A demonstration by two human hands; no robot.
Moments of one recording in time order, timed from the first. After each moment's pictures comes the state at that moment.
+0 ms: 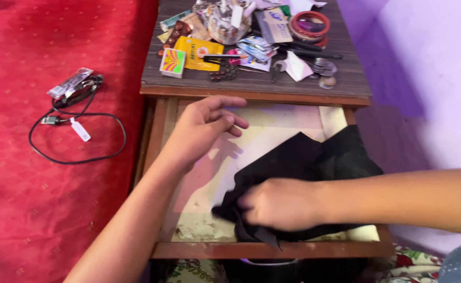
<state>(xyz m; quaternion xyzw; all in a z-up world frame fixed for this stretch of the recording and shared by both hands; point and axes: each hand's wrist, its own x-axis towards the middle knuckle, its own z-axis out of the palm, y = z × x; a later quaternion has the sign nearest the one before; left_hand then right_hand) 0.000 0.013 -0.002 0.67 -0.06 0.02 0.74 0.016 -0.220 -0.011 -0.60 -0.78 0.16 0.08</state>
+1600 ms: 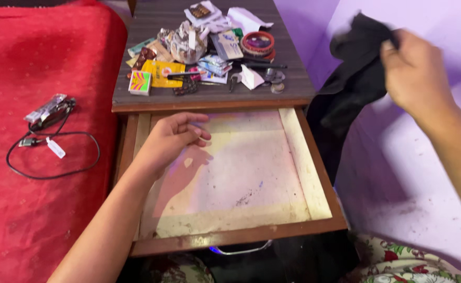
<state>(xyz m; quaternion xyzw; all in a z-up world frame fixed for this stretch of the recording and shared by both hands) -0.005 0.008 0.002 0.70 -0.02 -0.02 0.71 0.107 -0.393 0.139 -0.90 -0.17 -0.27 0.28</state>
